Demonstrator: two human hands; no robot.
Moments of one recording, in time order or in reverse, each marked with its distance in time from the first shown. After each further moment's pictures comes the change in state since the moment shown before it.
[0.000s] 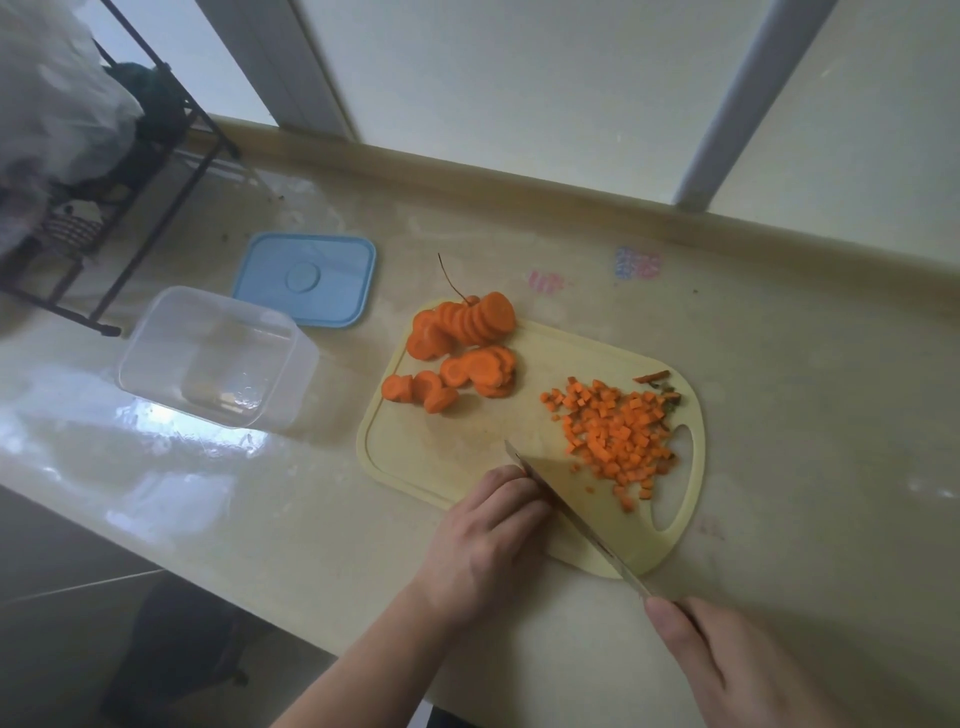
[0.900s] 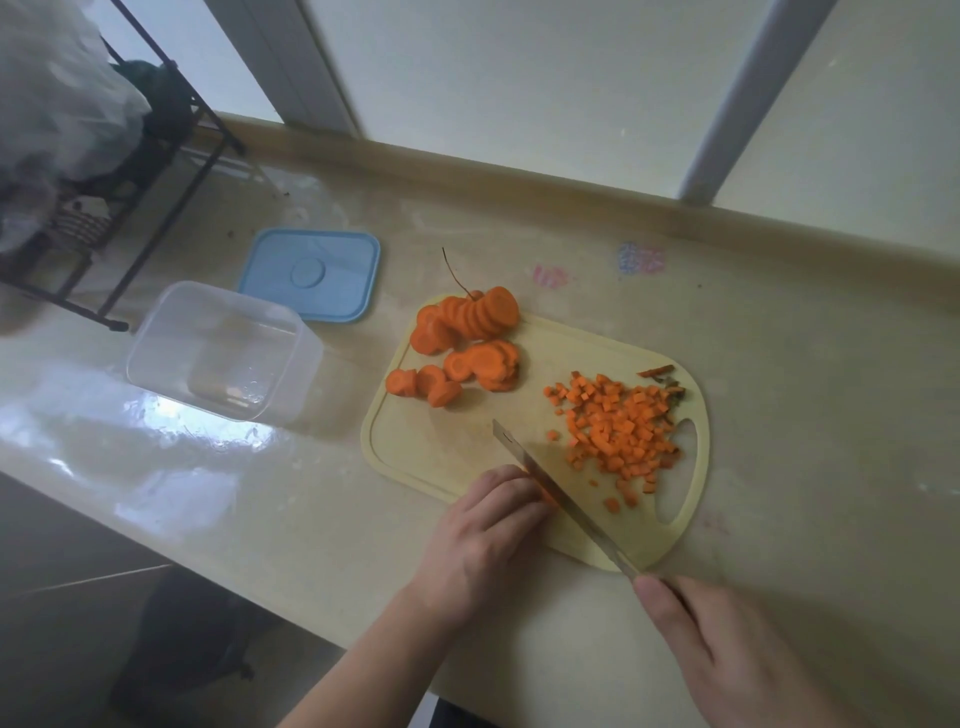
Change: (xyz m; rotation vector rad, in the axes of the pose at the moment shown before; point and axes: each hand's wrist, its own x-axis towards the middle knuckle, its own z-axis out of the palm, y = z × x) left_hand -0.006 0.002 -0.005 -0.024 0.008 0.007; right_hand 0.009 -0.006 0.001 0.074 -0.004 -0.133
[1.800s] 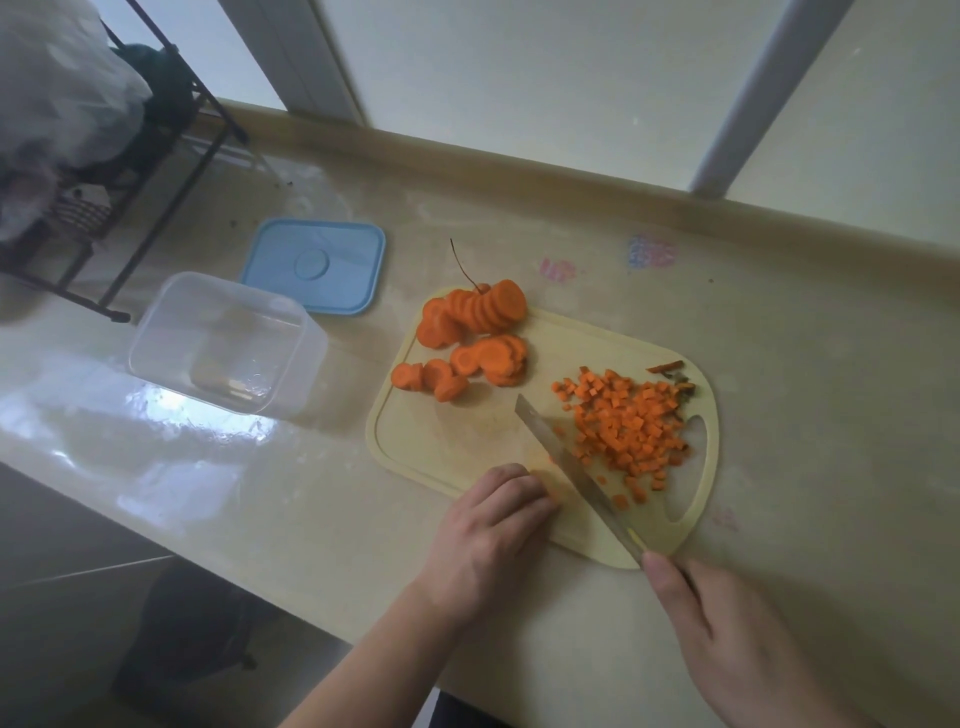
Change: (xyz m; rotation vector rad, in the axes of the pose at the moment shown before) left_hand -0.006 -0.001 0.004 0.053 0.004 -0.031; right_hand 0.009 -0.001 0.007 0.035 0.033 0.058
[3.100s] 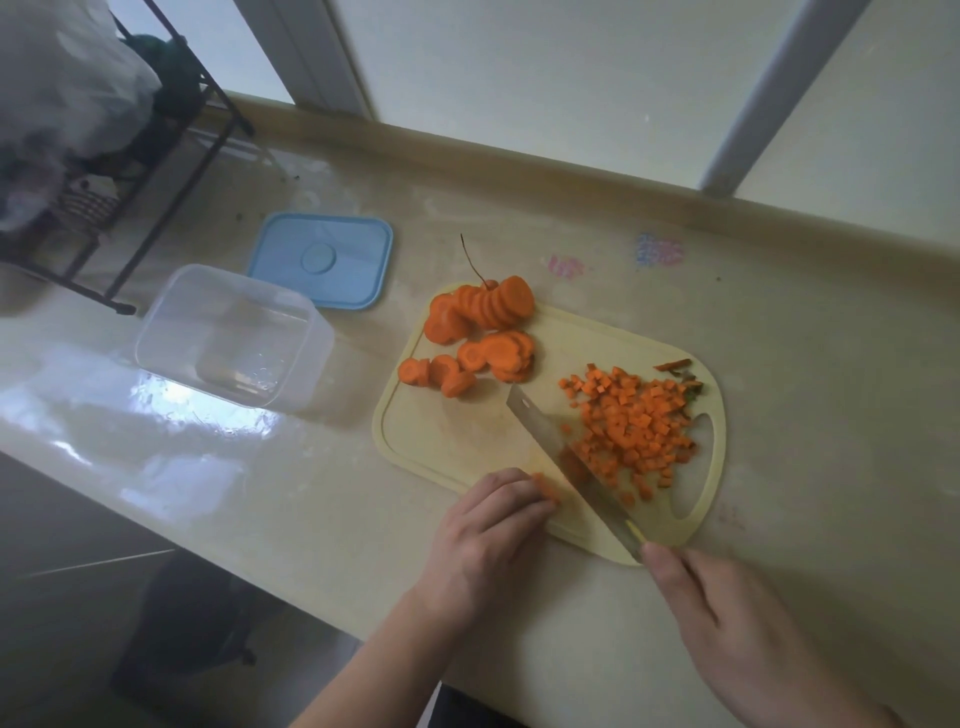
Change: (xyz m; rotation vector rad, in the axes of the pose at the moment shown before) left_hand -0.005 0.004 -0.005 -0.070 0.098 -0.022; right_hand 0.000 -0.010 -0.005 0.008 -0.017 -0.060
